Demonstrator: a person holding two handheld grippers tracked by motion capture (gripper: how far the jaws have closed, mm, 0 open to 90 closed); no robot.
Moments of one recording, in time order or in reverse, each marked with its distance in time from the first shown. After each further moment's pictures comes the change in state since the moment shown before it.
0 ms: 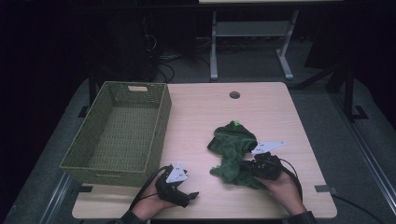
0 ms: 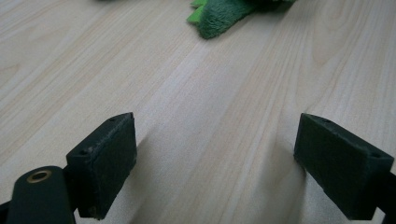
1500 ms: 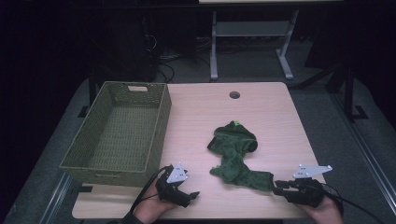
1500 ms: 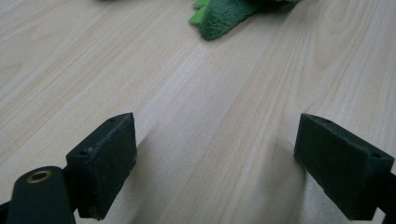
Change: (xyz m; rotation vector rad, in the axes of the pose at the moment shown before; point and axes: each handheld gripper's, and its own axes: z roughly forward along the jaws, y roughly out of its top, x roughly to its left) left arm -0.002 0.001 0.001 -0.002 0.011 -0.012; right arm -0.023 -0.098 -0.068 -0.012 0.041 0.066
